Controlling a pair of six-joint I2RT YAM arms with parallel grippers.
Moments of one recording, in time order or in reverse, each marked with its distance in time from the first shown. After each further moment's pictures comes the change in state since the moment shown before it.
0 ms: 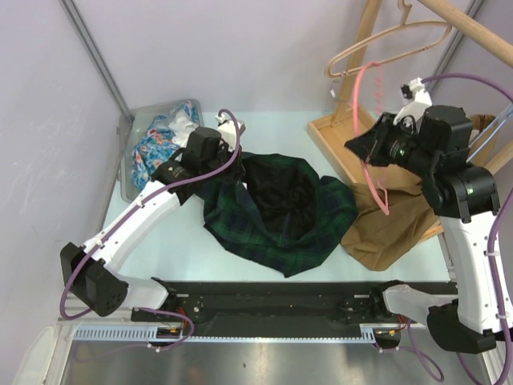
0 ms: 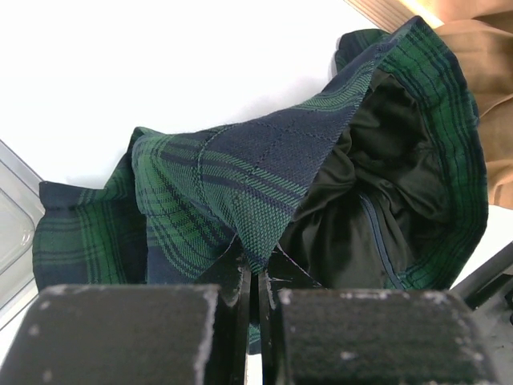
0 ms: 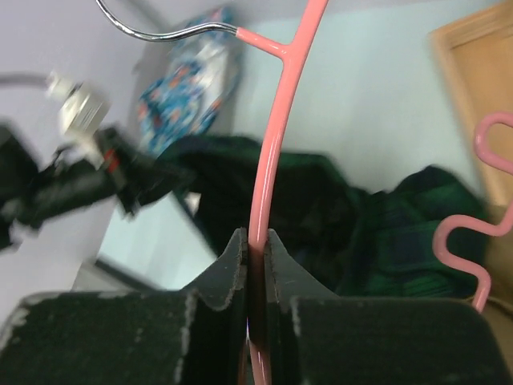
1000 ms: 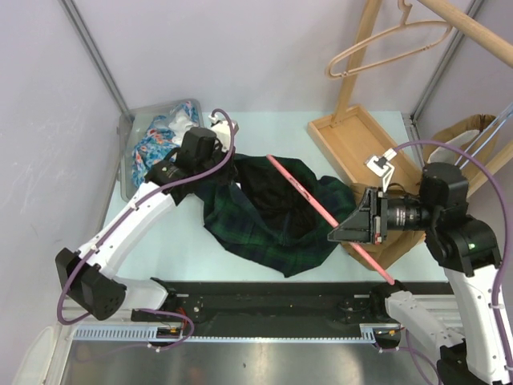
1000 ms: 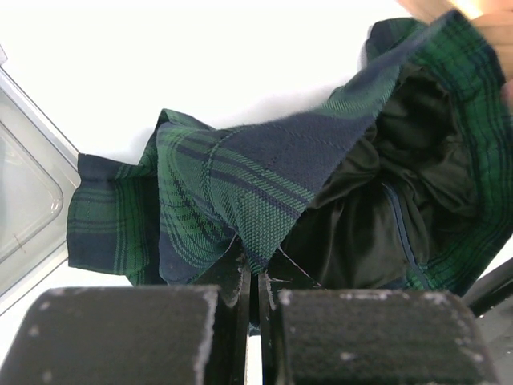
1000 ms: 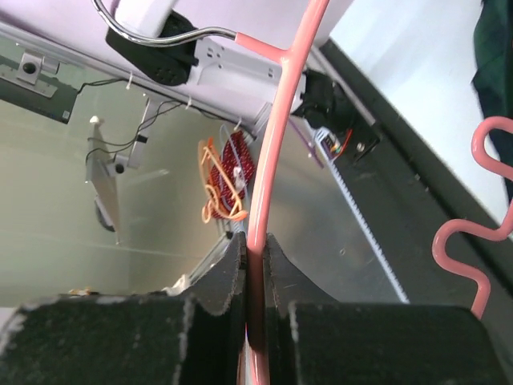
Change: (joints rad) left arm 0.018 -0.026 0.010 -0.079 -0.058 0.000; right arm 0.007 -0.335 -0.391 -0.039 -0.919 0.106
